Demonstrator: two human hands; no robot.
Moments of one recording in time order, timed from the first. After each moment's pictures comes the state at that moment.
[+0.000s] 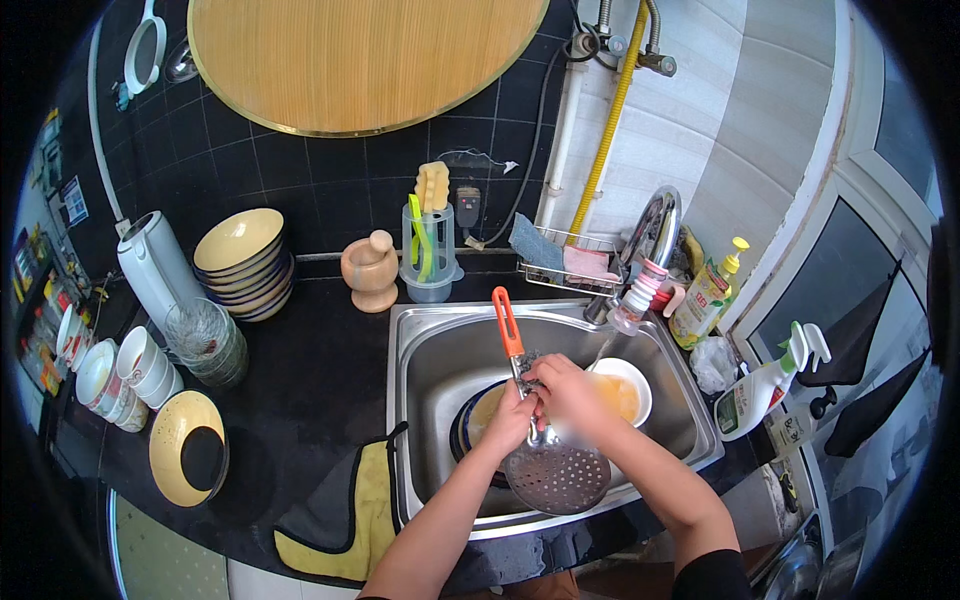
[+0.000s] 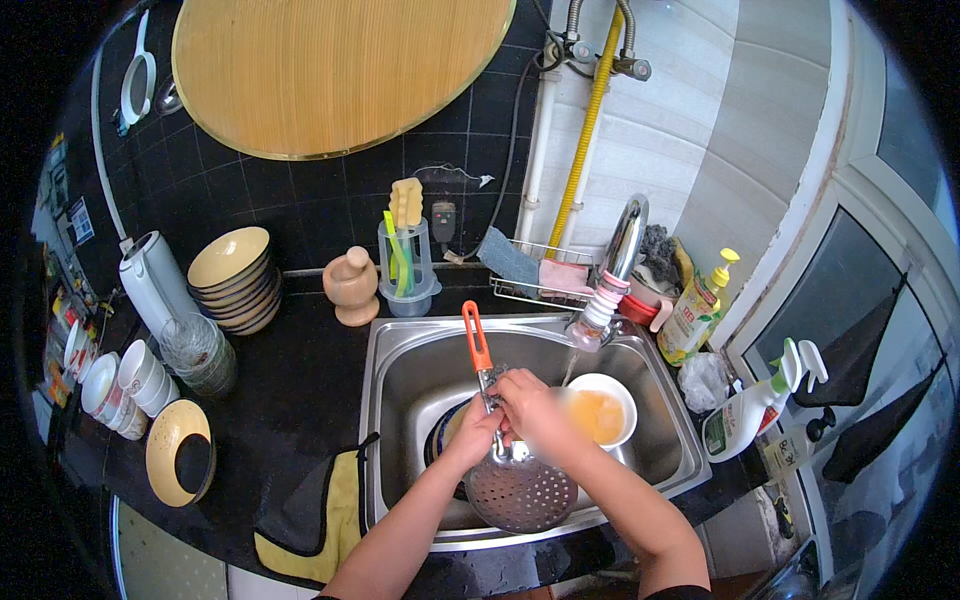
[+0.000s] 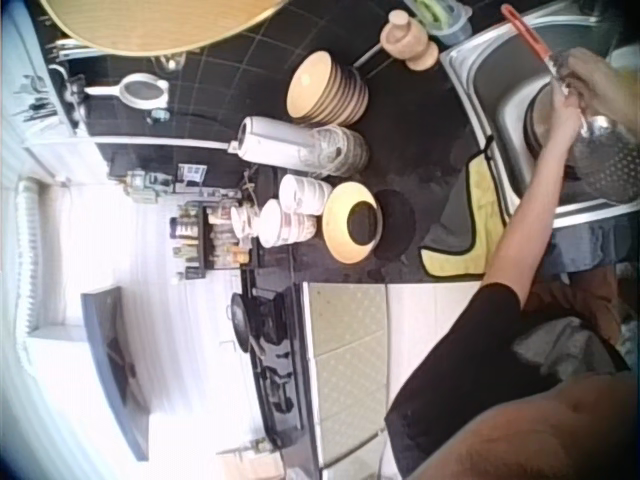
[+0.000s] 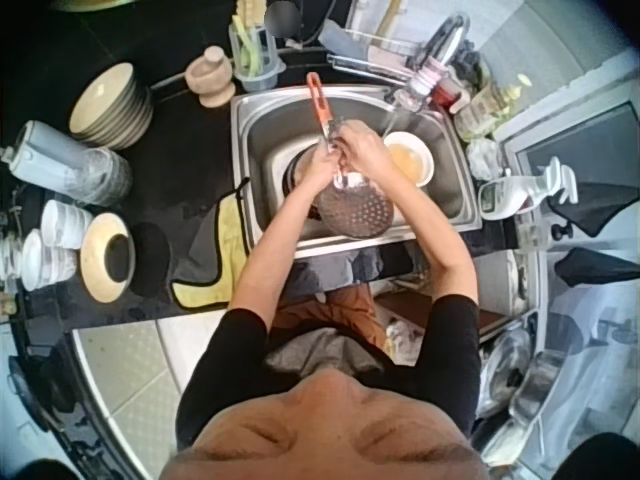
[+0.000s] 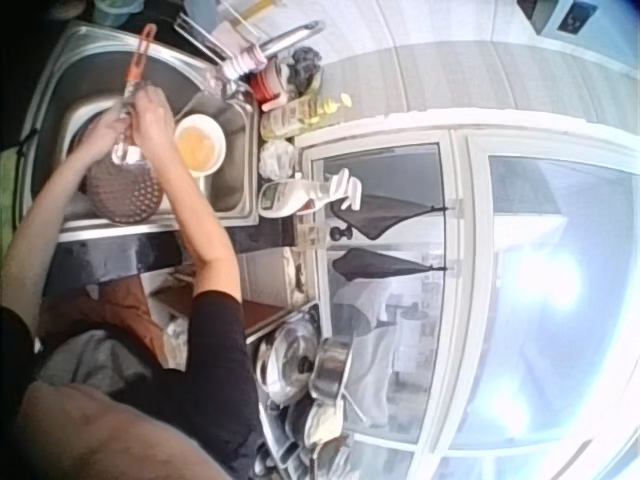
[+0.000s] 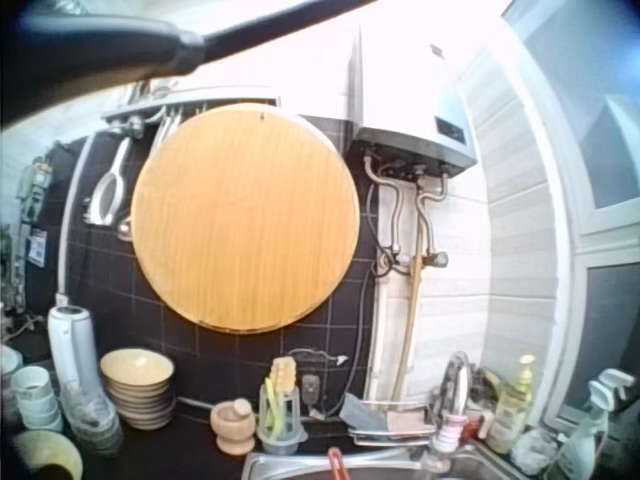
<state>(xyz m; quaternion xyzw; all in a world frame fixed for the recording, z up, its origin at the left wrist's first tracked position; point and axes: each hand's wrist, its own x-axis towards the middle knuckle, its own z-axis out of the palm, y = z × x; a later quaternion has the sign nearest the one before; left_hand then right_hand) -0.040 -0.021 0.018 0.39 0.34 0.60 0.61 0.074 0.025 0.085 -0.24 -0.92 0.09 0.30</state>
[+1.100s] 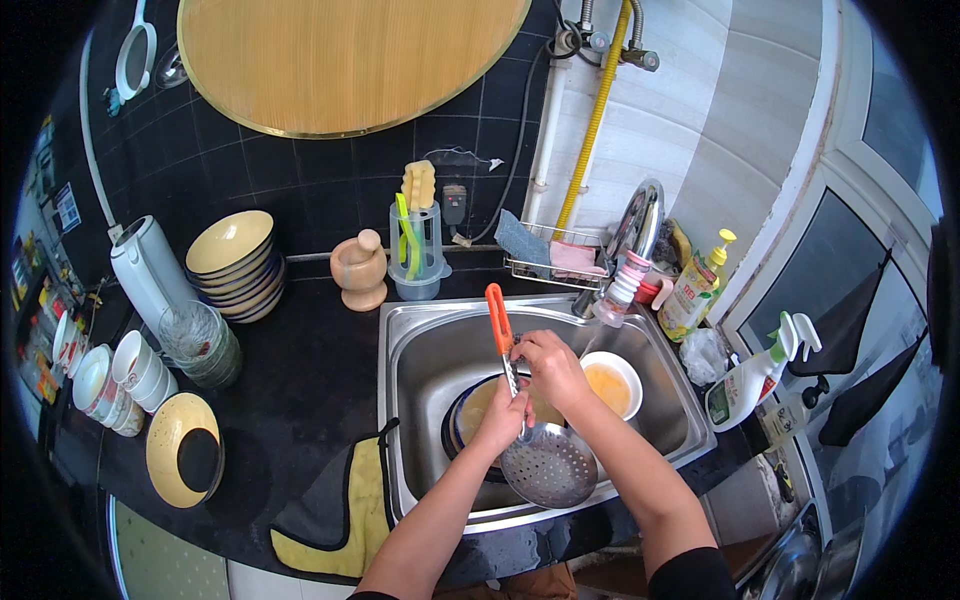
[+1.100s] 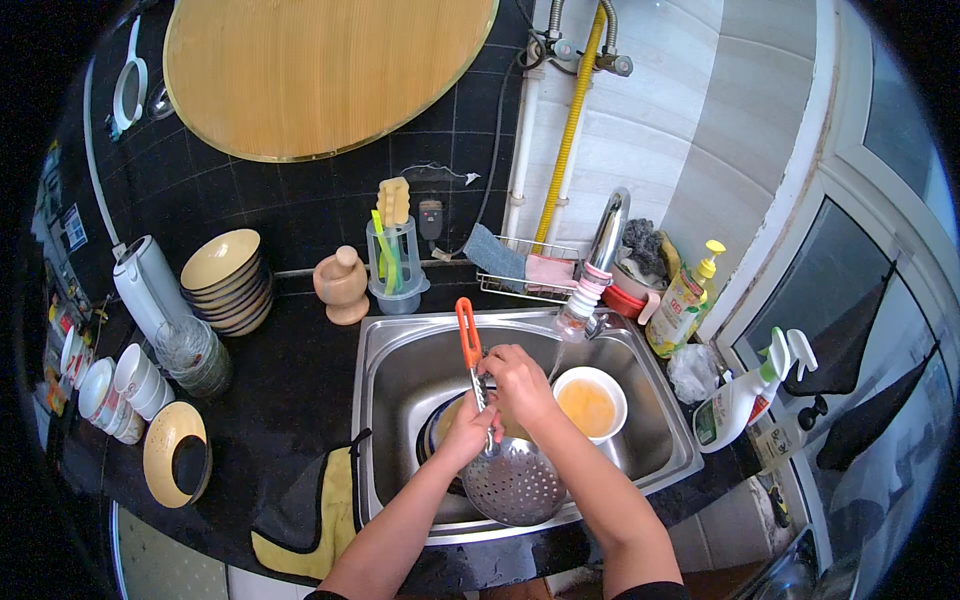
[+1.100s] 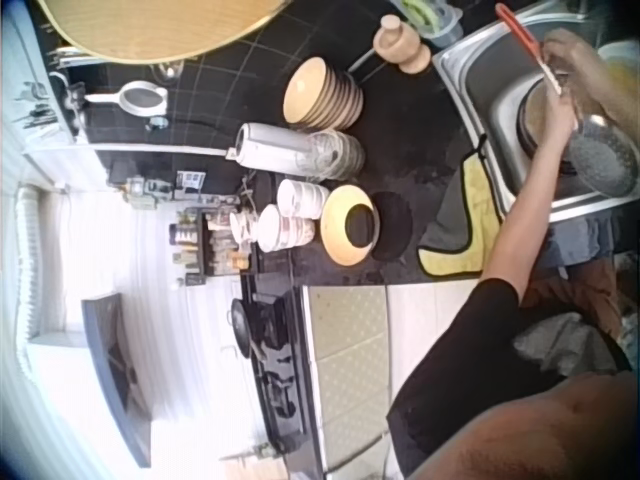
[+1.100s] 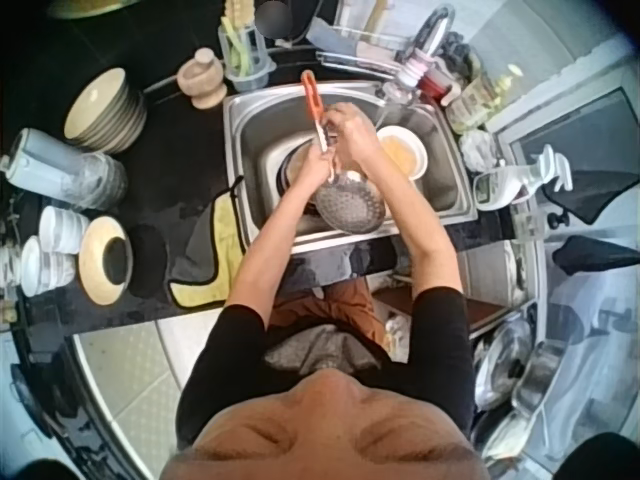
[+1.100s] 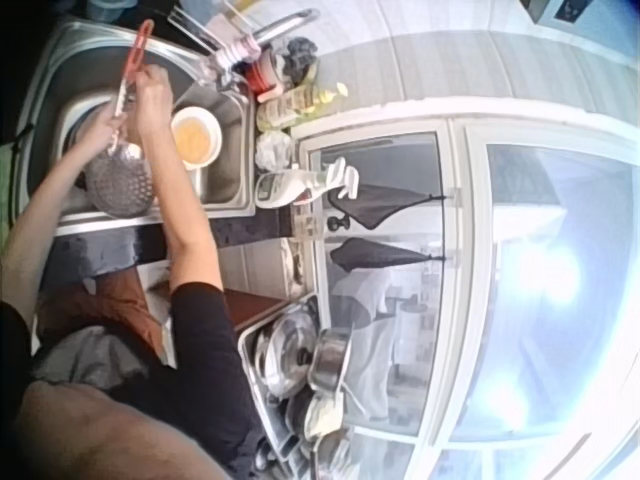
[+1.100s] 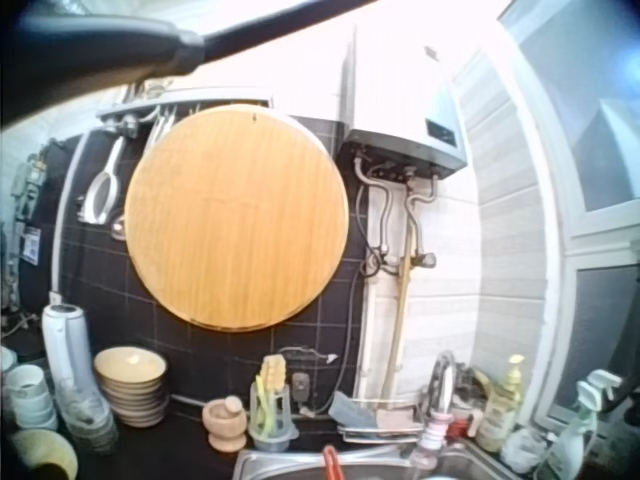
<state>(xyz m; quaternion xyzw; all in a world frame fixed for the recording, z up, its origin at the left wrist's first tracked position) -0.038 -0.024 0.014 0.39 0.41 0.59 0.58 0.061 0.043 0.086 -0.26 -0.90 0.02 0.34</state>
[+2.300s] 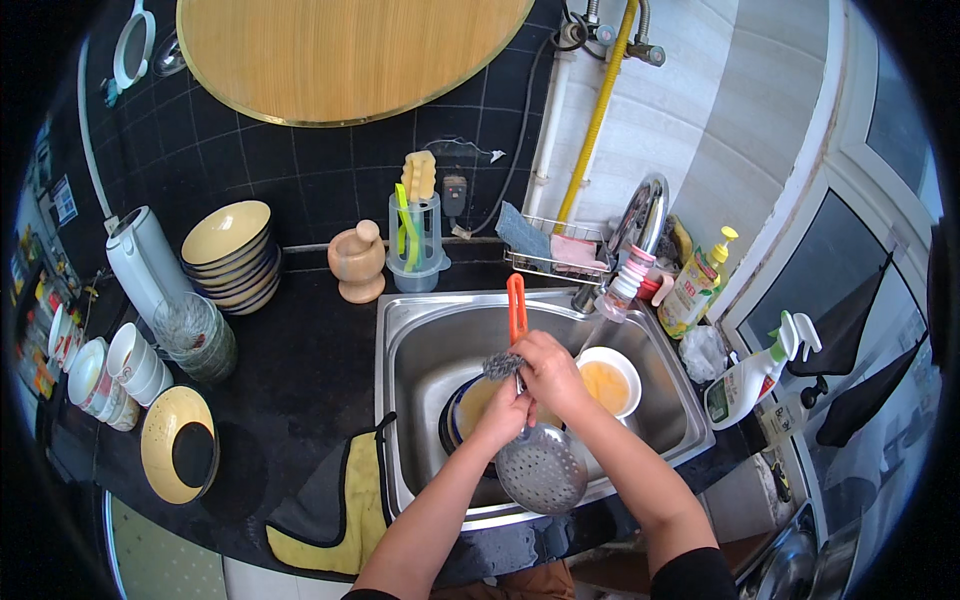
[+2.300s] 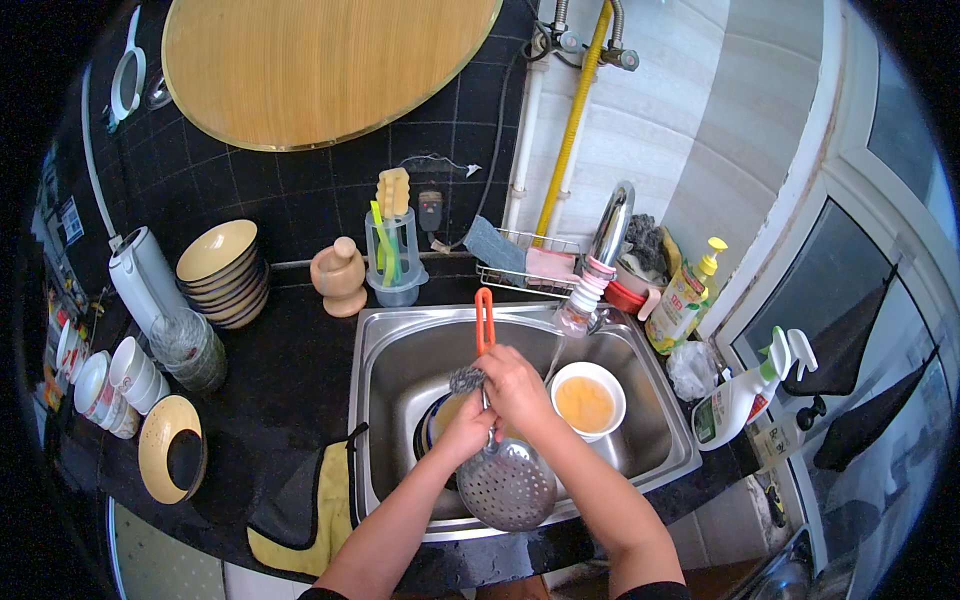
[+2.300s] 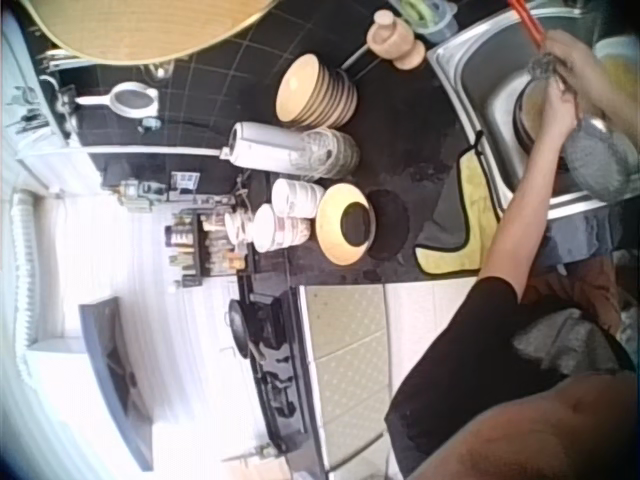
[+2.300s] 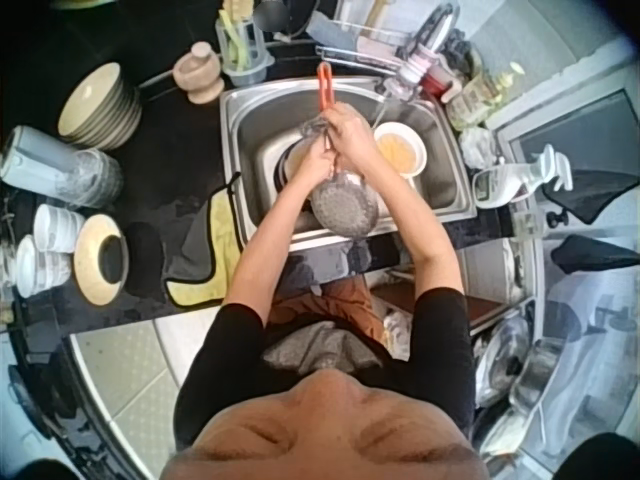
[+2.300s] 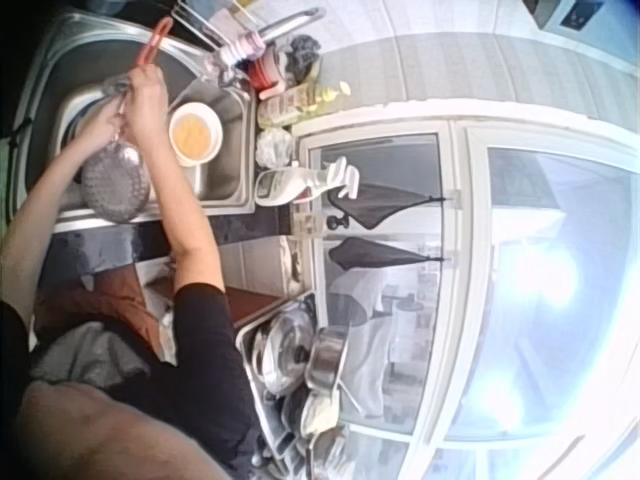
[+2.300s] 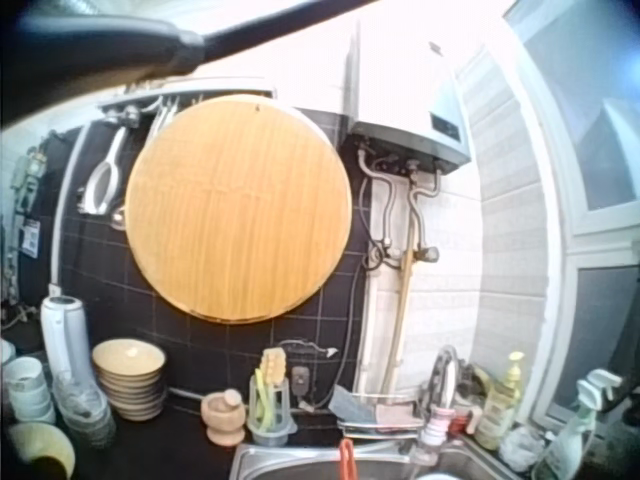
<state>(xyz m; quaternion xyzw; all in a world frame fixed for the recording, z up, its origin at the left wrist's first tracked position) -0.040 -0.024 0.014 0.49 0.43 0.53 0.55 0.056 0.030 0.087 -0.26 -0.89 0.08 0.37</state>
